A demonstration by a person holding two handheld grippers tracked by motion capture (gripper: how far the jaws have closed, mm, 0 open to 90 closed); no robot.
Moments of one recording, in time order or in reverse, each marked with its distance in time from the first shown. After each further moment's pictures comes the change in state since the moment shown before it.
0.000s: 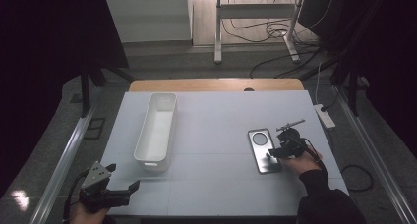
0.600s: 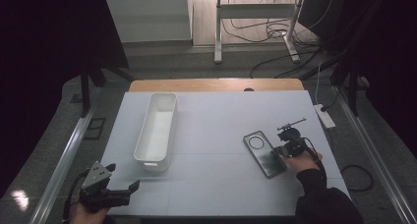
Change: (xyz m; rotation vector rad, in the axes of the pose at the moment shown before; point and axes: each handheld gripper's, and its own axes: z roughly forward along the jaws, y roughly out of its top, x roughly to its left) left arm -0.001 0.000 0.000 0.002 0.008 0.007; right arm -0.004 0.001 0.001 0.043 0.054 0.068
